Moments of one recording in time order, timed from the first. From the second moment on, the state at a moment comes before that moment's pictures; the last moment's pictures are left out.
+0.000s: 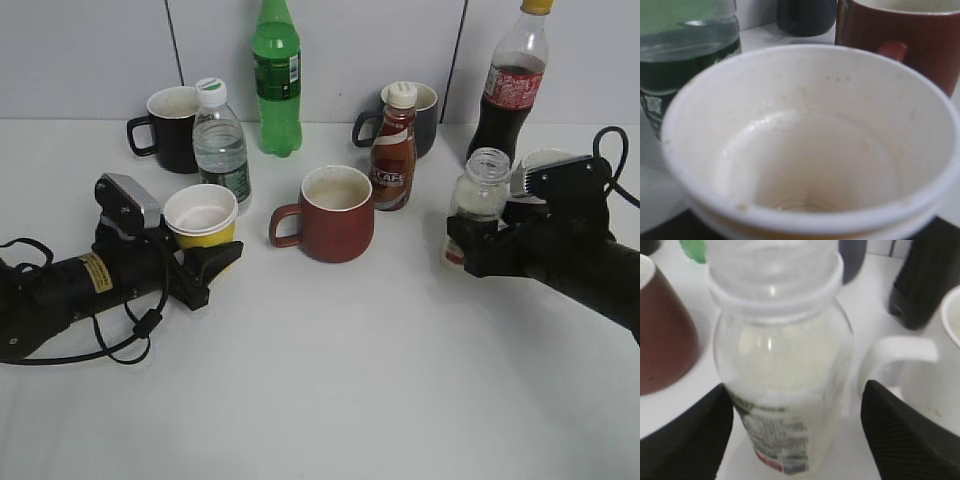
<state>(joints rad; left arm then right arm) -0.21 2.27 -0.75 0.65 -1.21 -0.10 0.21 1.98 -0.51 -0.20 -1.03 0.07</state>
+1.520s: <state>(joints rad) -0.21 2.27 -0.75 0.64 -1.21 -0.10 0.21 1.98 -0.55 -0.22 -0.99 0.09</state>
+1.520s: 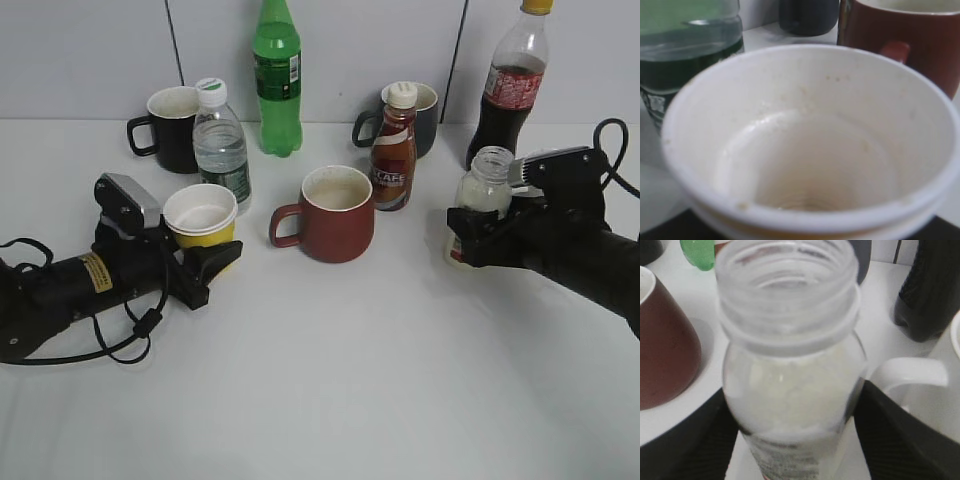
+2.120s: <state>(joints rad) -0.21 2.27 -0.75 0.64 -1.21 -0.10 0.21 1.98 -0.55 -0.36 -0.99 0.09</state>
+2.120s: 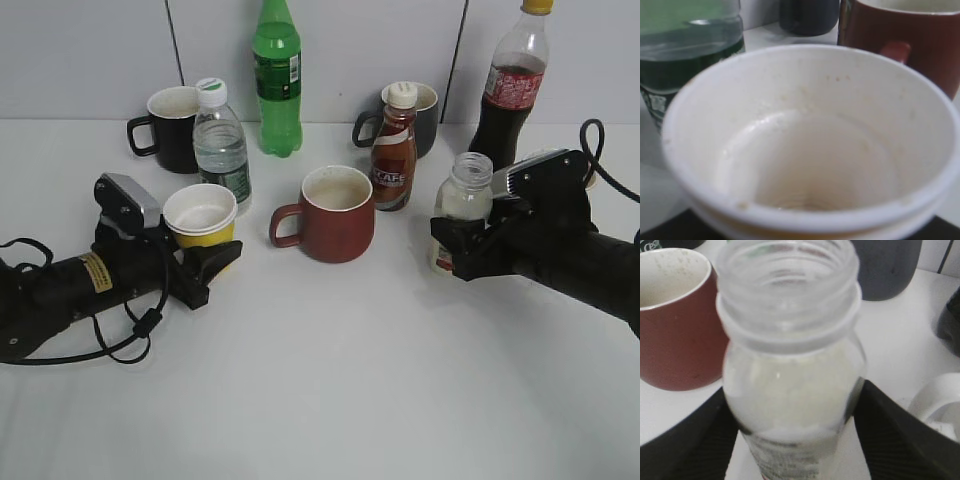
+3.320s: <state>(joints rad) -0.21 2.27 -0.75 0.64 -1.21 -0.10 0.21 1.91 -0.48 -0.22 -0.94 0.05</state>
